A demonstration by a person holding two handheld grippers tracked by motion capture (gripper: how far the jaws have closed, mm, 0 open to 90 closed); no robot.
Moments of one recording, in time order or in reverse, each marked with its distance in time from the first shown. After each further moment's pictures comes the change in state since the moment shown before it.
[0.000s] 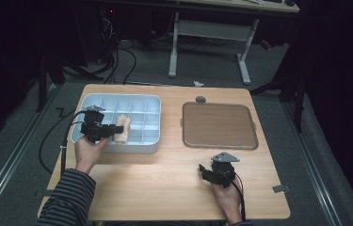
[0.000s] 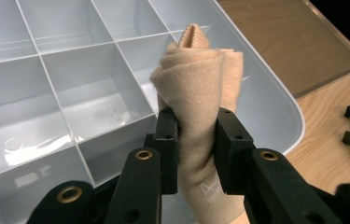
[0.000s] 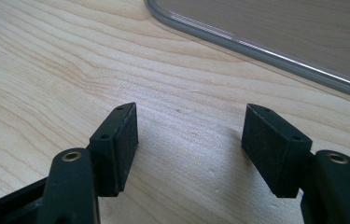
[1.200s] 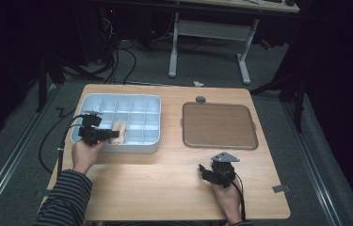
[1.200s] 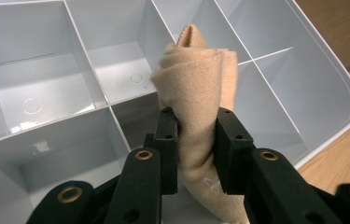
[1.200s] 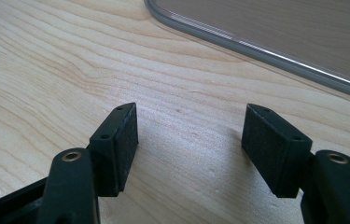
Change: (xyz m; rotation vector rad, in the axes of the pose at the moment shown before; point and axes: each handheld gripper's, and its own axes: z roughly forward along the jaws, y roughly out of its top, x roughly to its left) left arm 0.024 -0.015 0.012 0.079 0.020 -0.052; right arm 0.000 0.000 0.000 0.000 0.000 0.002
